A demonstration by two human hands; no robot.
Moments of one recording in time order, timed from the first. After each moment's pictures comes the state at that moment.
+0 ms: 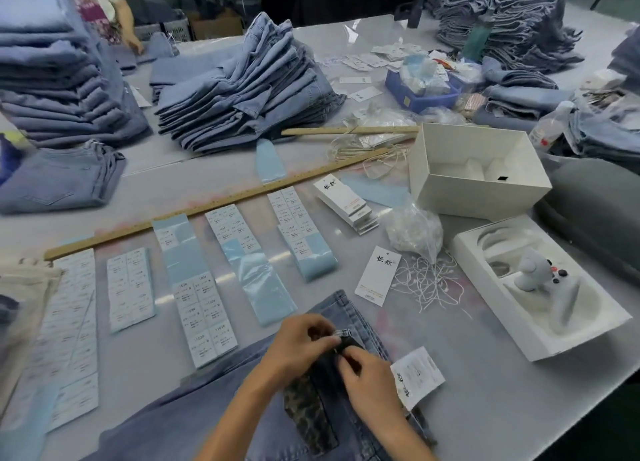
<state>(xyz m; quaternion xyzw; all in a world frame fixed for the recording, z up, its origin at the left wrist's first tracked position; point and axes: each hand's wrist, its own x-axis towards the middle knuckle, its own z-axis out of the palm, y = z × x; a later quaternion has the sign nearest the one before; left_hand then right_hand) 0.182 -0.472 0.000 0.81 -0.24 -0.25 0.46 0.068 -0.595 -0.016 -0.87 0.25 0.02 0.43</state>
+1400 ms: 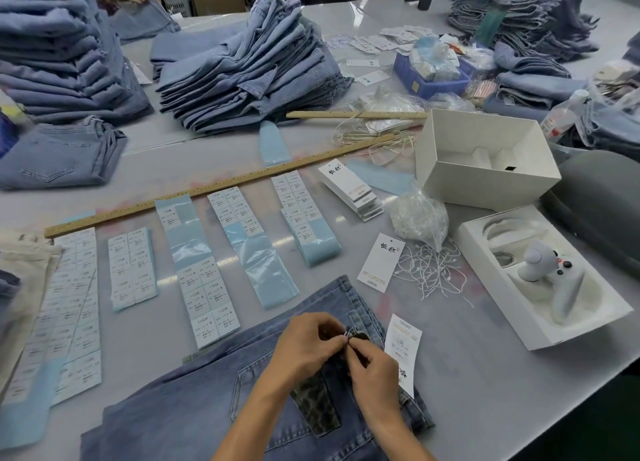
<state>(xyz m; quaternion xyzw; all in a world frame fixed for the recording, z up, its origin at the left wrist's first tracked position) 0.161 -0.472 -0.019 0.84 -0.21 -0.26 0.42 0.054 -0.583 -0.052 -0.80 0.31 -0.10 0.51</state>
